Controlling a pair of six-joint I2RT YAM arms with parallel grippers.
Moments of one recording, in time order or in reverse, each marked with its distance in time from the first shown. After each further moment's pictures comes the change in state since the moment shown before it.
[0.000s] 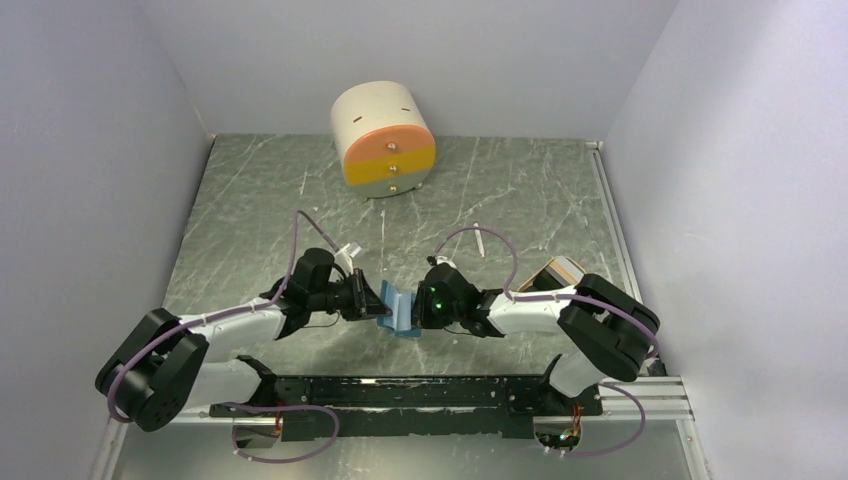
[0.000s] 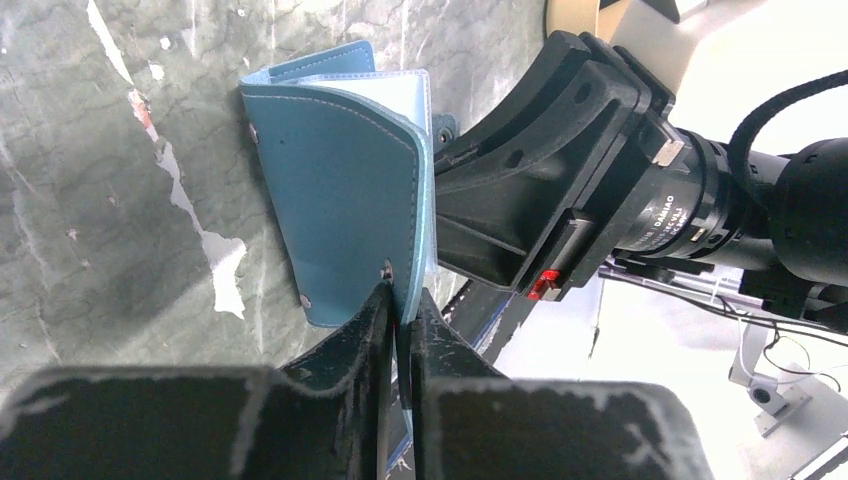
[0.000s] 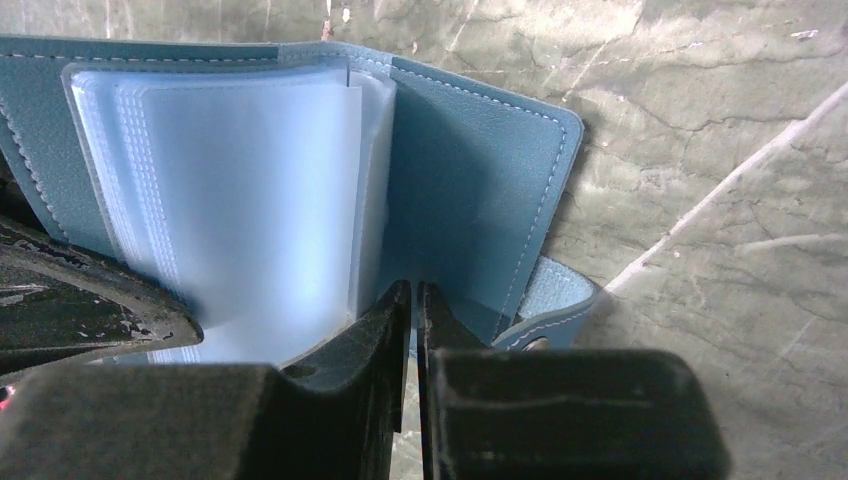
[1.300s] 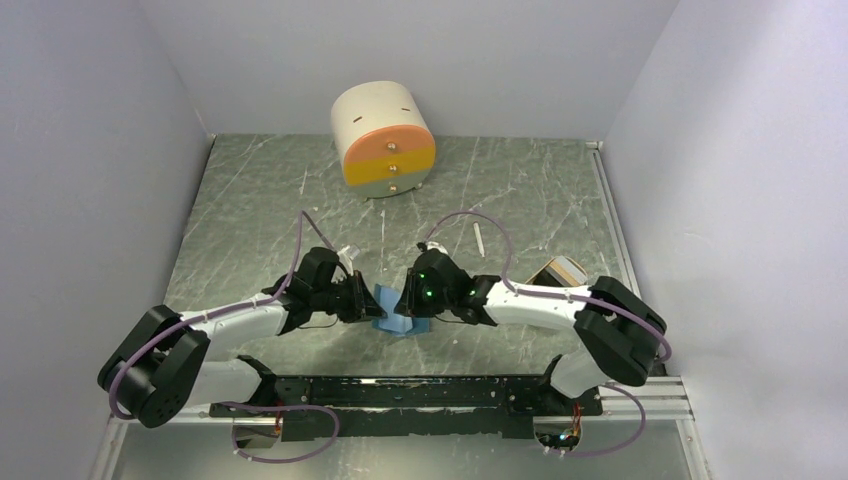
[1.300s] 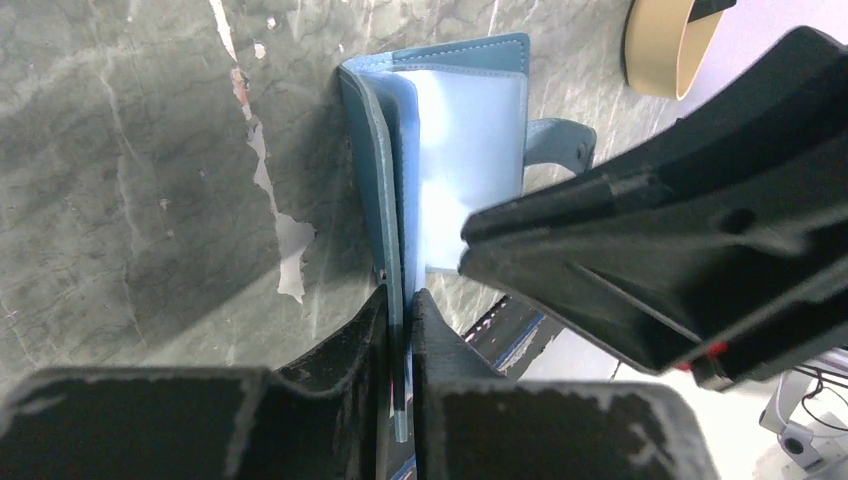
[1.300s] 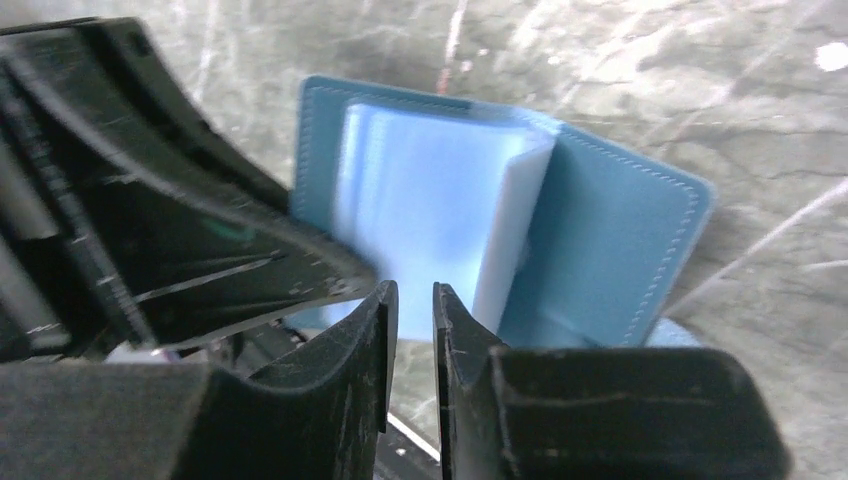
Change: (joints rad) left arm 0.000 0.014 0.034 -0.140 -0.080 0.038; right arm 0.019 -0.063 0.169 -0.198 0.010 -0.008
